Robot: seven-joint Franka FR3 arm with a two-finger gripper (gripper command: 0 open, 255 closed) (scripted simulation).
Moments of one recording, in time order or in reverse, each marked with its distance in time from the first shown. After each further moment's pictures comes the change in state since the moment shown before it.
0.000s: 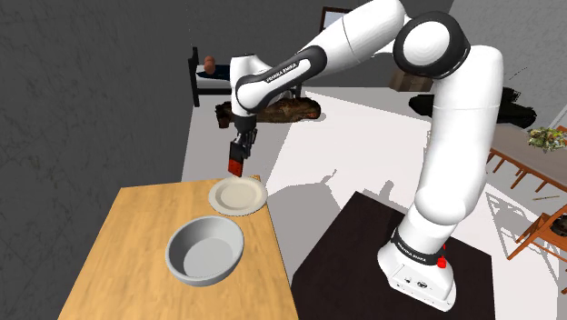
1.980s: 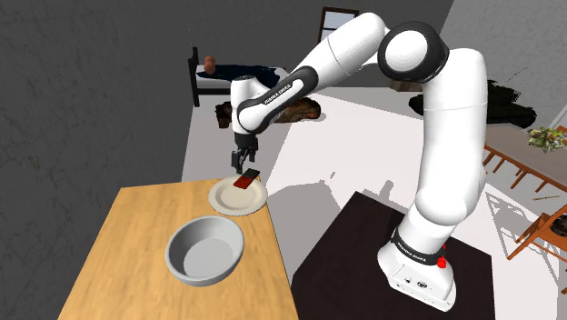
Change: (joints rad) arm 0.015 0.097 -0.019 -0.038 -0.043 0.131 0.028
